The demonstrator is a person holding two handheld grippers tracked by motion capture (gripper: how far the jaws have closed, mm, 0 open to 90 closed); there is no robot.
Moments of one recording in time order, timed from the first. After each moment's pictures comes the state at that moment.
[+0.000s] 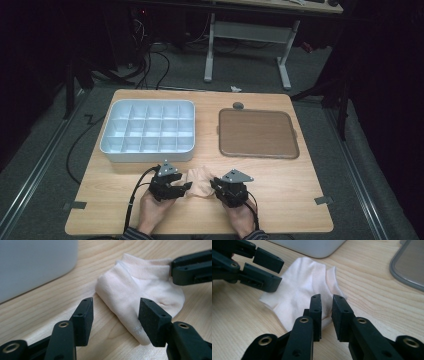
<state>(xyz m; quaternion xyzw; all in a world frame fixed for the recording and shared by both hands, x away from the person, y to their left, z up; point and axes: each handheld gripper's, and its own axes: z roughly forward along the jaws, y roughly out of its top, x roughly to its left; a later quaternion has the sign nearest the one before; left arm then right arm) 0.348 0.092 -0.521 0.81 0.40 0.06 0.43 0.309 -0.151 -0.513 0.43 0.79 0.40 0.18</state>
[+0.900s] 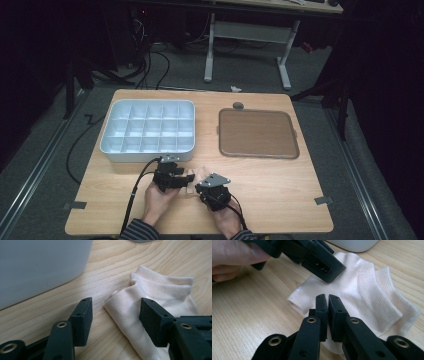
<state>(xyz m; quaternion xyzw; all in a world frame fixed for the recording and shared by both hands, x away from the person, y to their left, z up) 0.380 0.083 -0.526 0.81 0.43 0.03 0.40 0.310 -0.104 -0.526 0.39 0.83 0.37 0.17</state>
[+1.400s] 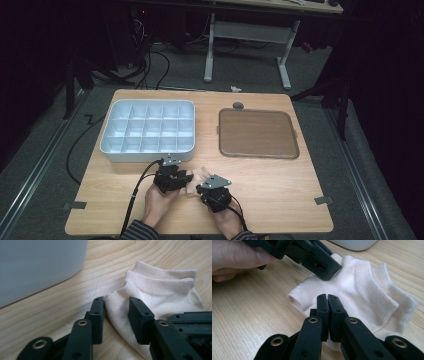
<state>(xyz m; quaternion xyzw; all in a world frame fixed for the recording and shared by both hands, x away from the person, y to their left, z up) 0.373 0.081 -0.529 0.81 0.42 0.04 0.41 0.307 -0.106 -0.529 0.38 0.83 0.37 0.17</state>
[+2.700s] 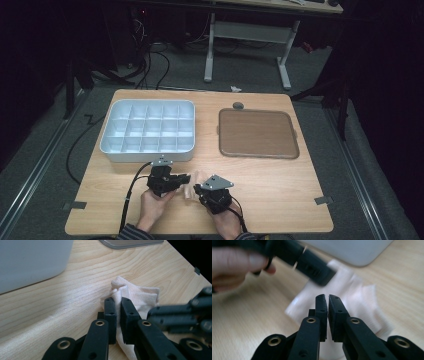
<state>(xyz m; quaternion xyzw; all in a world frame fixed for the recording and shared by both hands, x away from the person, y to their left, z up) 0.362 0.099 -0.515 0.79 0.41 -0.03 0.46 0.298 -0.104 -0.510 0.38 0.82 0.40 0.17</state>
